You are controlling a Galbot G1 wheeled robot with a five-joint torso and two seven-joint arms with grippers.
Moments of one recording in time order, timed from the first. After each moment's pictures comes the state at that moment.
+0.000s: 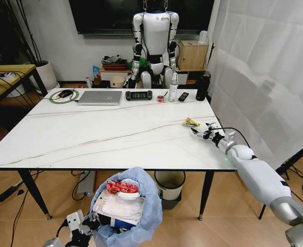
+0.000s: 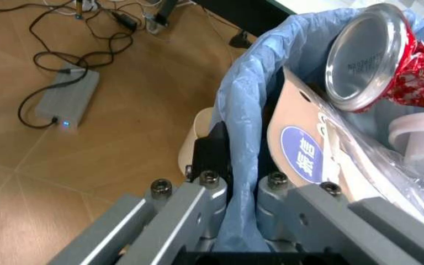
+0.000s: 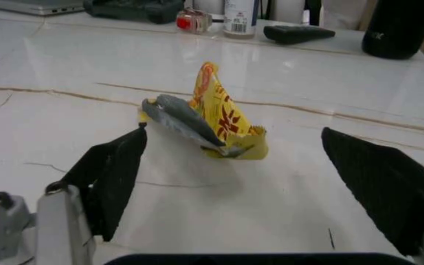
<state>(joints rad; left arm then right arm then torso) 1.96 -1.57 -0.66 -2.24 -0.52 0.27 0.01 -0.44 1.08 -0.01 0.80 0.60 0.13 -0.43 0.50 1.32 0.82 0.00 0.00</state>
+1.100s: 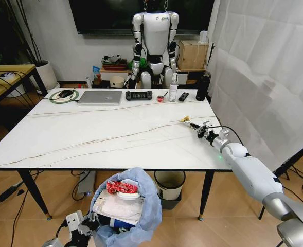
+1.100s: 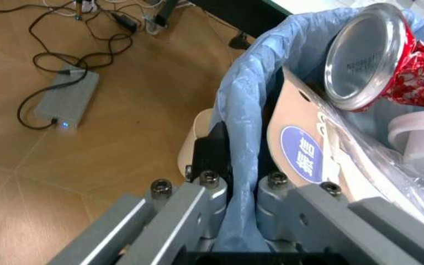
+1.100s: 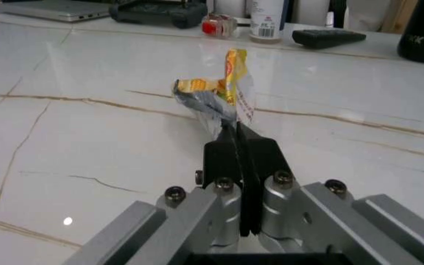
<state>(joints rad) 1.95 -1.57 -0.66 -2.24 -0.53 0.27 0.01 -0.44 1.10 -0.01 0.81 0.60 0.12 -0.46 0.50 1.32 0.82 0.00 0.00</state>
